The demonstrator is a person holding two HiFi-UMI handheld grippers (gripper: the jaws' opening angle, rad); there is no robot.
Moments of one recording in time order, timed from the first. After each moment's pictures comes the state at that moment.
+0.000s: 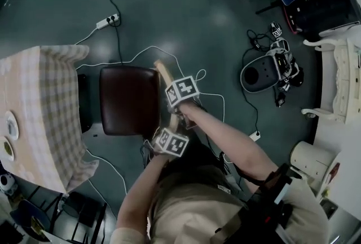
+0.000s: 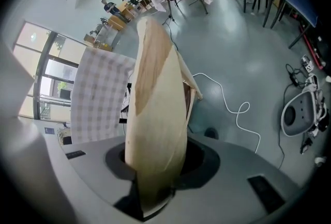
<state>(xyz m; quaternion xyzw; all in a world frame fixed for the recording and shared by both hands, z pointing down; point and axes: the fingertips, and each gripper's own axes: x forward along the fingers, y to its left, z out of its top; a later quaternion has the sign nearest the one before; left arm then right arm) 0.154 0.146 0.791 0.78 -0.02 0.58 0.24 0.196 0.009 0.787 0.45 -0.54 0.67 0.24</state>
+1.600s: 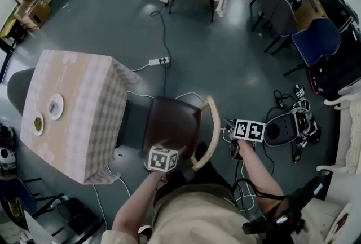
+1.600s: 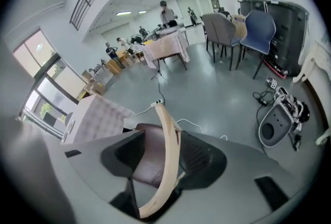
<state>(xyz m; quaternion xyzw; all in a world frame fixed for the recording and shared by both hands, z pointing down) 0.032 0.025 0.658 0.83 -0.20 0.39 0.35 0.278 0.029 0.626 0.66 -0.53 0.52 0.13</state>
